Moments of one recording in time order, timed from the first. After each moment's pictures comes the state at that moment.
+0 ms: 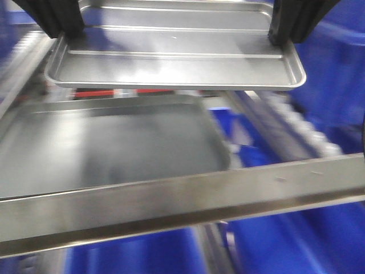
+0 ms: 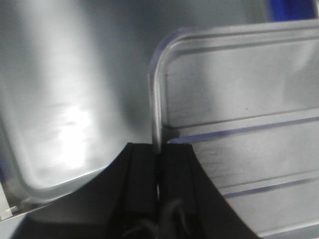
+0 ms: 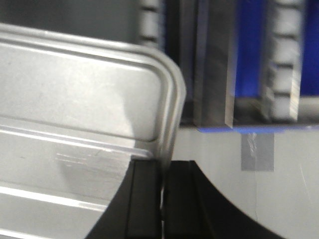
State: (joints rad) left arm -0.66 1.48 -1.41 0.15 1.05 -0.53; right arm 0.49 1.51 -1.41 -0.09 1.07 0.39
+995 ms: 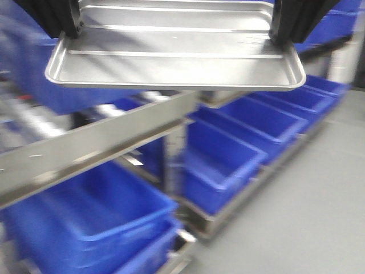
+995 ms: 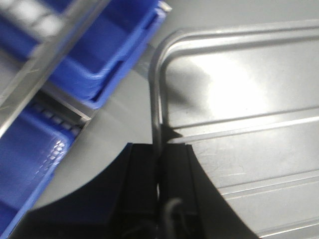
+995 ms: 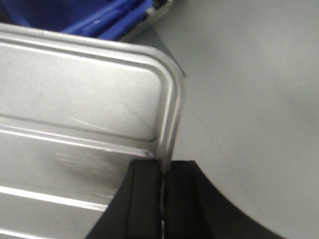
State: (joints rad) left arm -0.66 1.48 -1.41 0.15 1.04 -0.53; right arm 0.49 1.51 -1.41 -0.09 1.07 0.39
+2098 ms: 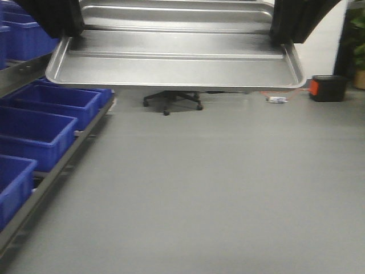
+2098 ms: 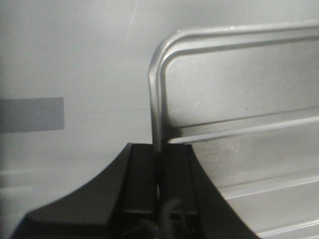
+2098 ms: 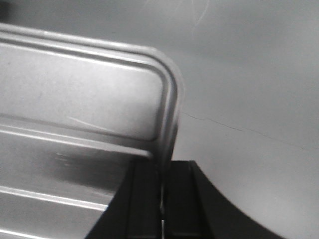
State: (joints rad) left arm -0.66 1.48 -1.41 0.15 1.04 -0.53; right arm 0.49 1.51 -1.41 -0.09 1.07 0.39
